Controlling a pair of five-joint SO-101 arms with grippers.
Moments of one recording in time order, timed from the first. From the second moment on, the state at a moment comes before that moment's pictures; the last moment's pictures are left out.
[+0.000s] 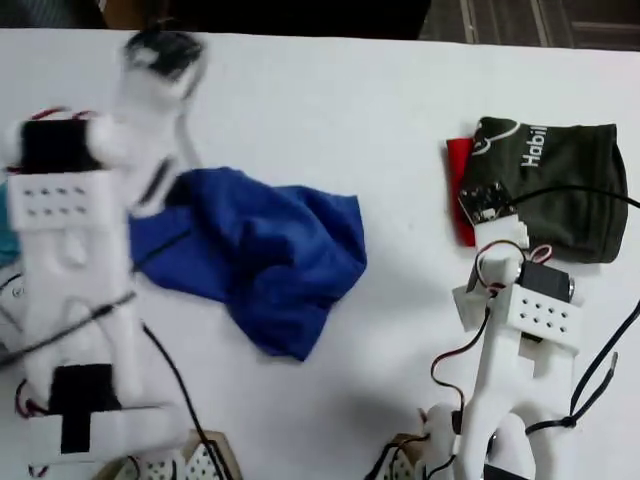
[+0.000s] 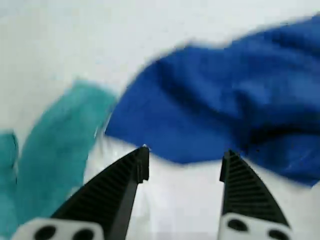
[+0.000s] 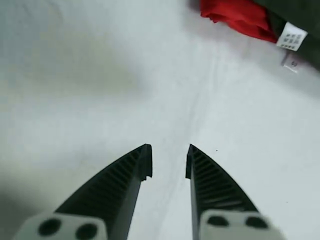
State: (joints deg) left arm -14.9 -7.4 -15.5 101.1 -29.6; right arm 15.4 -34.6 49.6 69.9 35.8
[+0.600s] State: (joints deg) left arm -65.6 -7.4 38.5 32.4 -52.1; right arm 13.3 -34.6 49.8 69.7 35.8
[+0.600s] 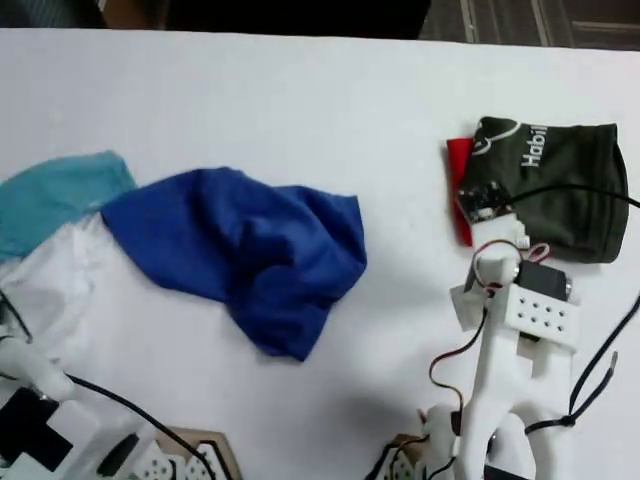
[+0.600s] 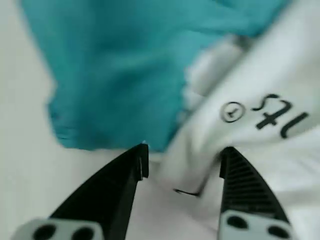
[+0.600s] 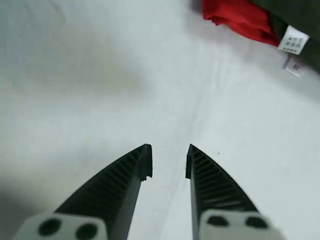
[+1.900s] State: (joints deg) left arm 2.9 -7.4 19.6 75.7 -27.3; right arm 0.9 -34.6 60.4 56.4 29.2
